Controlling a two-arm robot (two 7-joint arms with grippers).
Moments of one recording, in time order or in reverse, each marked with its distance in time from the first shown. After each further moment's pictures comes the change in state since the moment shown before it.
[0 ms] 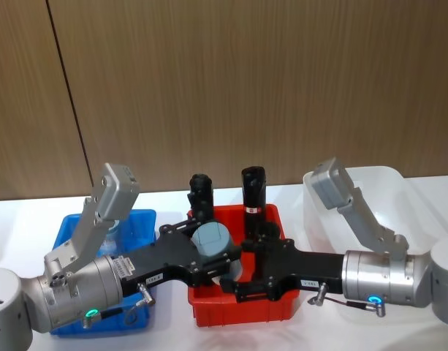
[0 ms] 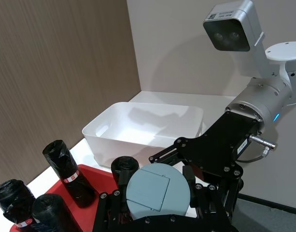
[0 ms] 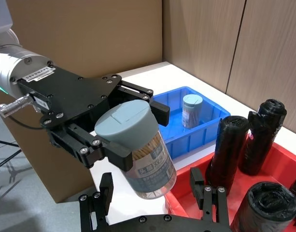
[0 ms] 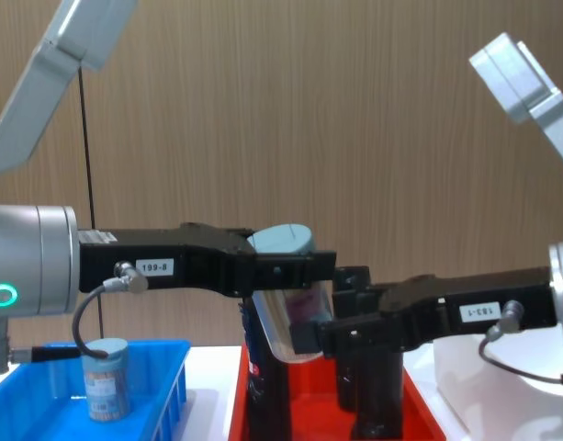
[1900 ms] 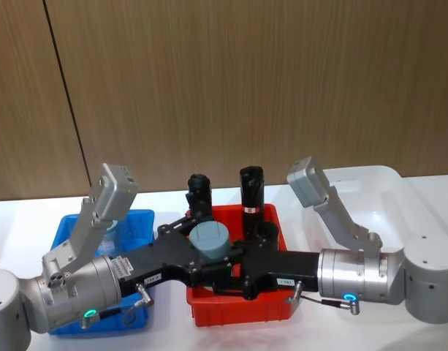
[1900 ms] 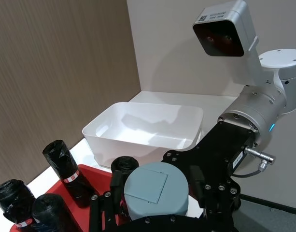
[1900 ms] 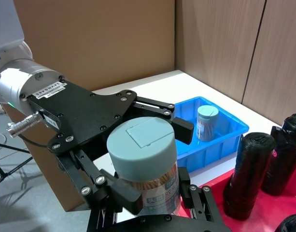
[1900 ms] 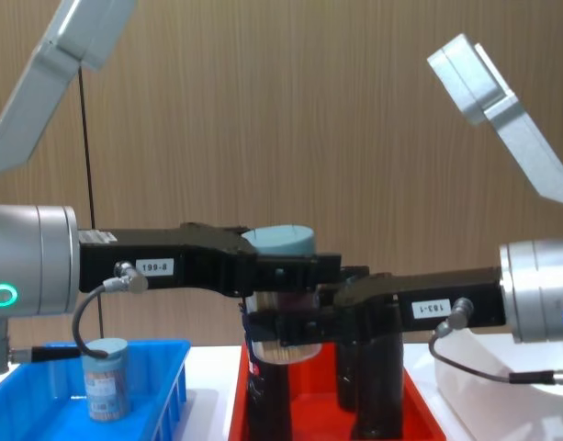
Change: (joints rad) left arm 0.000 0.000 0.000 0.000 0.000 0.000 0.000; right arm 0.047 -0.033 -0.062 0.061 0.046 -0.035 -0.009
